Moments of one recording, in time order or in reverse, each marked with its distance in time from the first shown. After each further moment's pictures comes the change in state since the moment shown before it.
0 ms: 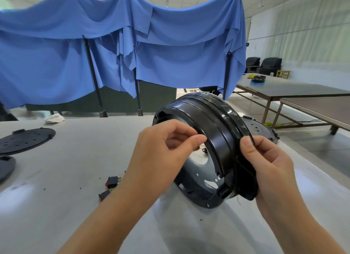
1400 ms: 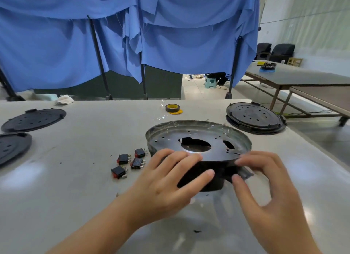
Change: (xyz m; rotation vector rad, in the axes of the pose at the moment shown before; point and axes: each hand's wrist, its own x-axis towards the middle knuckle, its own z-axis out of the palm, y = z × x) left_hand -0.067 -0.082 -0.013 0.859 -0.108 0.932; right_hand -0.068 0.019 -0.011 -0.748 -0.103 -0.352
